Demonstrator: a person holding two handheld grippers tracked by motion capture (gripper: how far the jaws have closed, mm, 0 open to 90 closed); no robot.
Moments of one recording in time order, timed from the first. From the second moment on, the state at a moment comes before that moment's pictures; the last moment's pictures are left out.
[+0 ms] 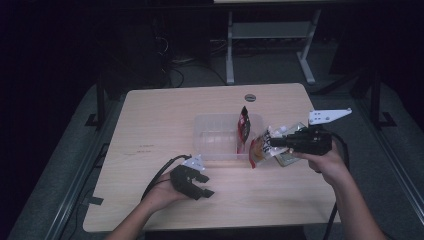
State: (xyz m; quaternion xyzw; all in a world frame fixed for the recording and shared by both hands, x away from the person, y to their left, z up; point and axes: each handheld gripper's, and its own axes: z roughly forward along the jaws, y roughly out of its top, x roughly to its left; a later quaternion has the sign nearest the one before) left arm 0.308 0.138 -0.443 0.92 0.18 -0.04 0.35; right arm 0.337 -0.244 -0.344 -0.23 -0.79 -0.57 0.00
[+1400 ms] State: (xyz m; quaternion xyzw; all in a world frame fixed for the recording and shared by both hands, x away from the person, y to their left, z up) left arm 0.309 0.139 -0.444 0.92 0.18 -0.03 0.35; right arm 0.392 -0.257 -0.352 -0.29 -0.78 -0.55 -0.03
